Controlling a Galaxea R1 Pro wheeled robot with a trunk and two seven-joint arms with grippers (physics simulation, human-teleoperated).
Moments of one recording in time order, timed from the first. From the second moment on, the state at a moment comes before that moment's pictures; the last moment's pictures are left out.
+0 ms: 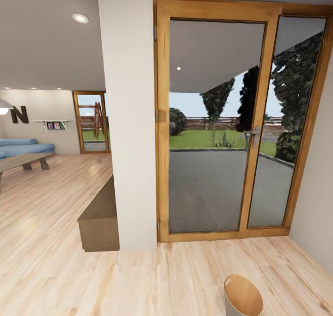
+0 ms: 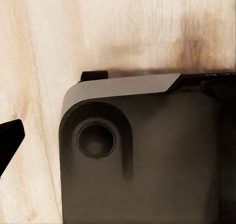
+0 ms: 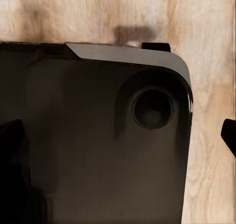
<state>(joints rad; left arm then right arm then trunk) 0.00 -0.02 -0.01 -0.04 -0.01 -0.06 0.00 0.00 0.00 0.00 -0.02 0.01 0.02 0.09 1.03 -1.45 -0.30</state>
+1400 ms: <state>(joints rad) 0.00 -0.02 -0.01 -0.04 -0.01 -0.06 0.00 0.00 0.00 0.00 -0.01 0.01 0.01 0.08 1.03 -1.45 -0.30</state>
